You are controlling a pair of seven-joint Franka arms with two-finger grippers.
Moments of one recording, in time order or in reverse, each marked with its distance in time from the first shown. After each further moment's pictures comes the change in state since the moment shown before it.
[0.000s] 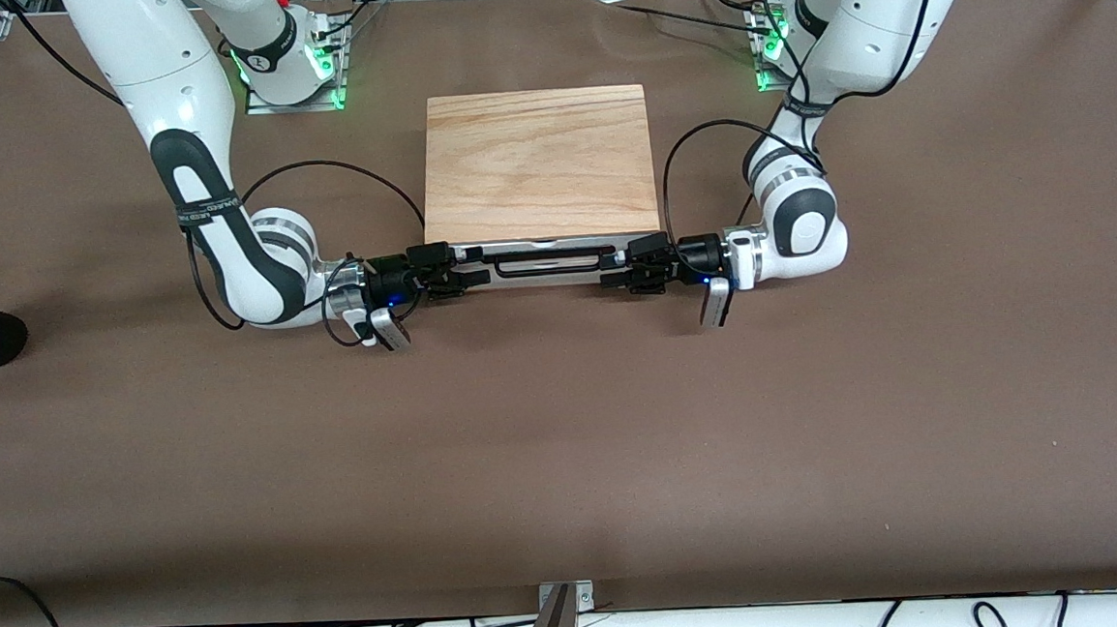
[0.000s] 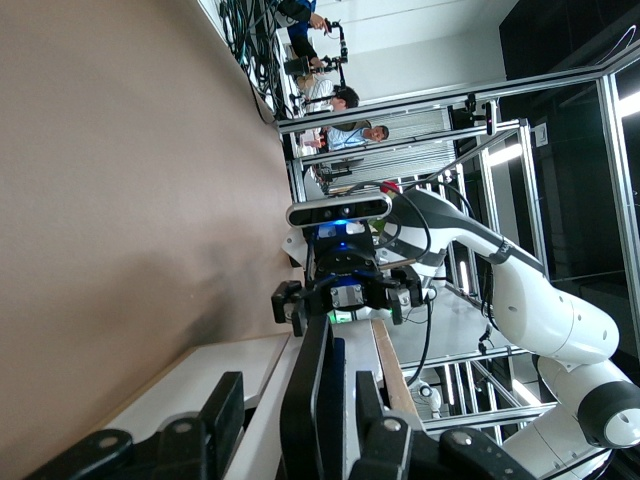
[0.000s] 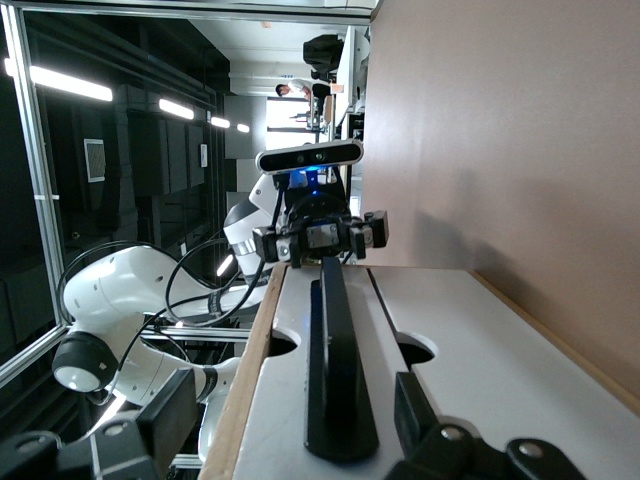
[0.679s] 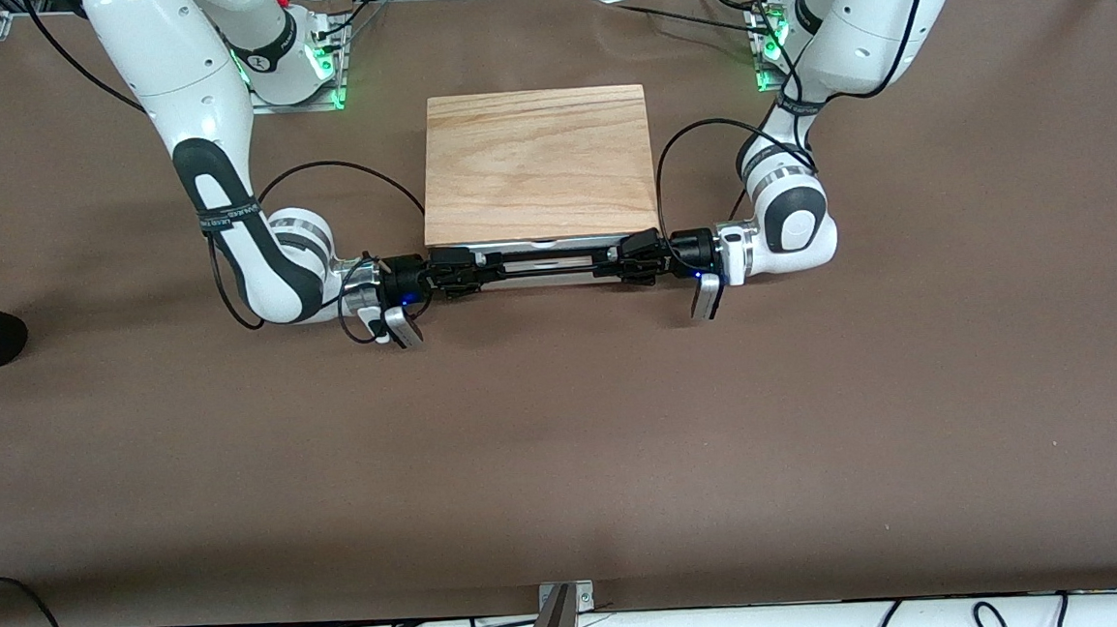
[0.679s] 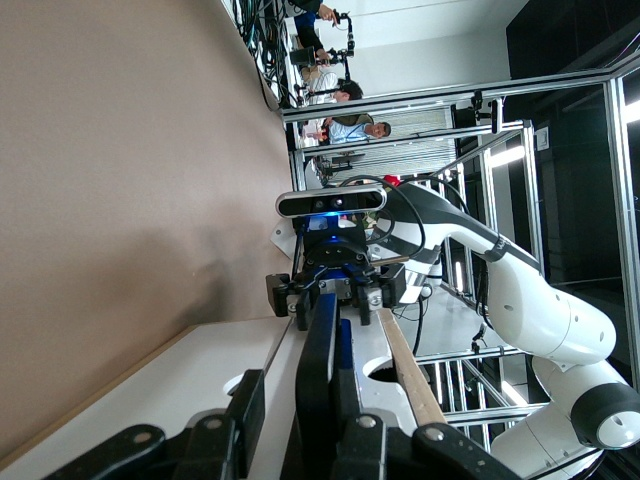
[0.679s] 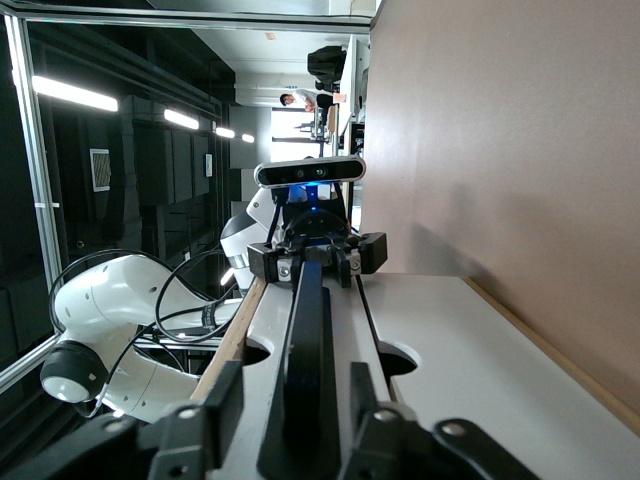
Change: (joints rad) left arm -0.001 0.008 -0.007 -0.020 -0.004 -0.010 -0.018; right arm 0.031 0.034 0.000 0.001 0.055 0.008 -0.035
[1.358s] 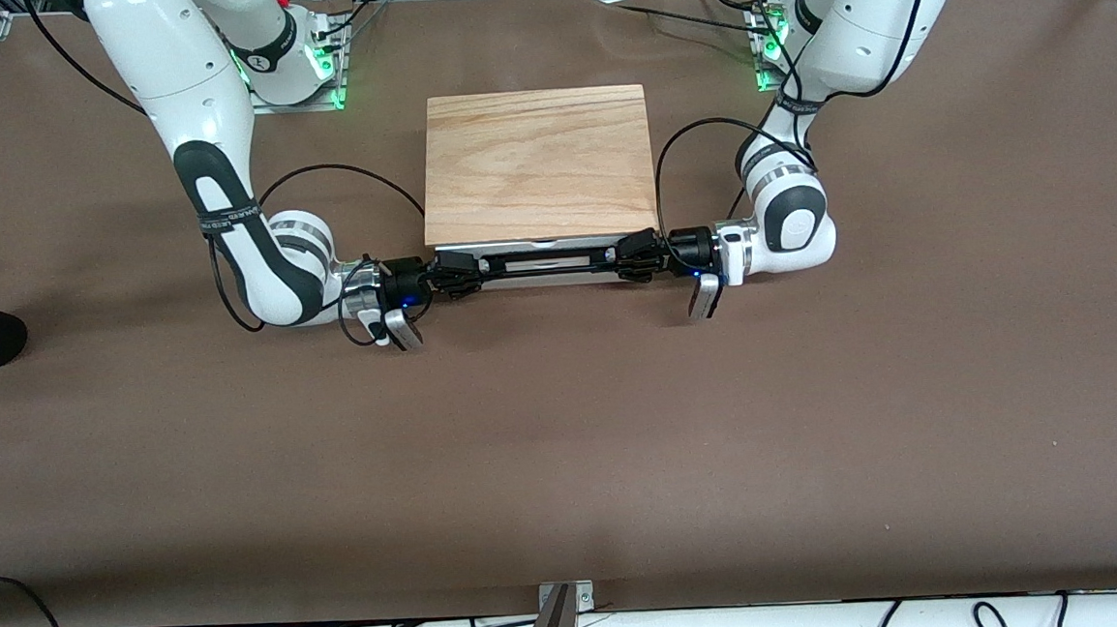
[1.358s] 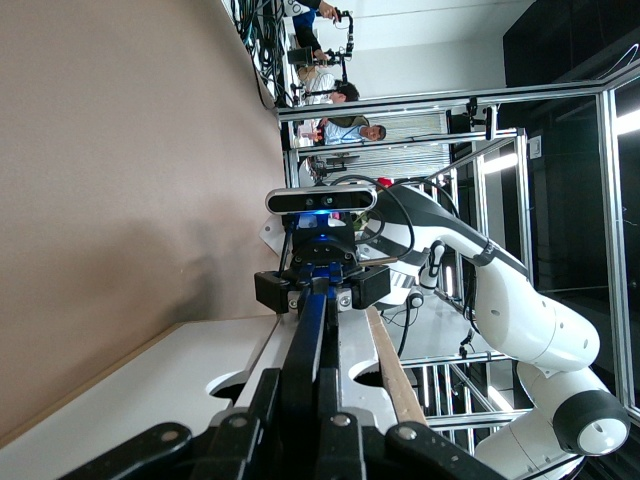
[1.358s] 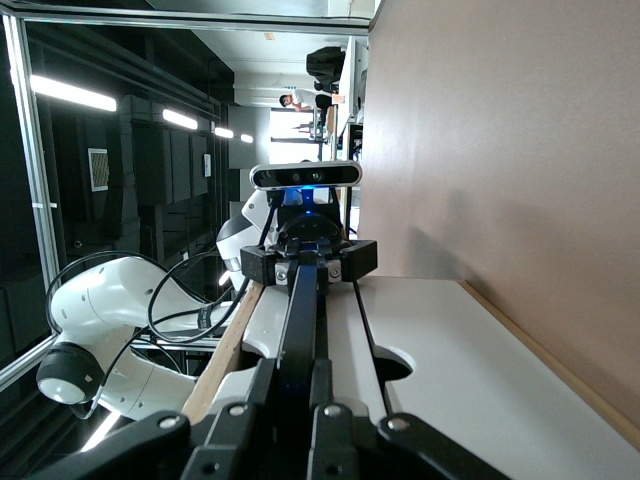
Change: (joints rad) left arm 0.005 -0.004 -0.007 -0.002 -0.006 -0.011 -0.030; right arm 0.000 0.008 -0.002 0.012 -0.002 0.001 0.000
